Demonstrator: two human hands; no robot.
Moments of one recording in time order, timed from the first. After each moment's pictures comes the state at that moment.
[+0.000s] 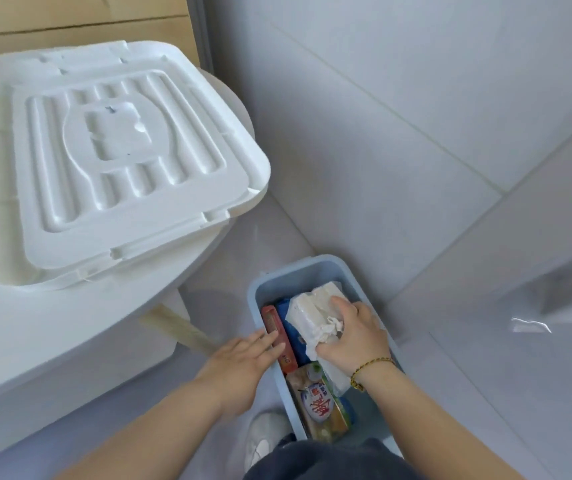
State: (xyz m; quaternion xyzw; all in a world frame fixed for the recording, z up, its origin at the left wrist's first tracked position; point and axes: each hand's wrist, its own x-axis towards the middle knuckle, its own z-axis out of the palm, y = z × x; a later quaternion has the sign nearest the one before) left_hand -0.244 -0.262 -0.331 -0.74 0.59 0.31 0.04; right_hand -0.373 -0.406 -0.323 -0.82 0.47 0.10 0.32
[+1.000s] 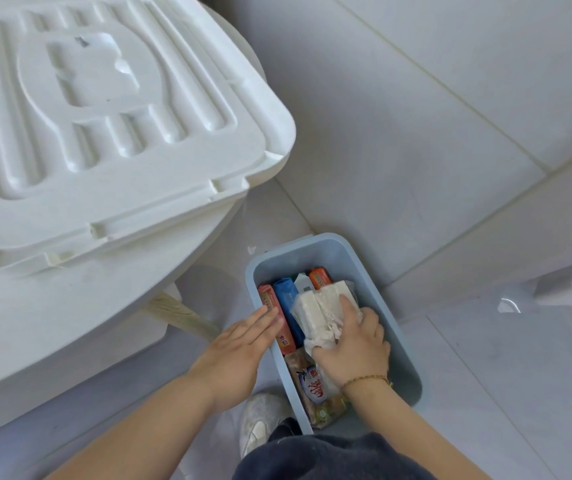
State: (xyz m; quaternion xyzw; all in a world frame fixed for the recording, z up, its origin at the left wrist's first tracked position) left_hand -0.241 -0.254 -0.356 -0.74 0.59 0.32 -0.06; right_hand -0.380 -0.377 -0.357 -0.80 0.54 0.11 0.23
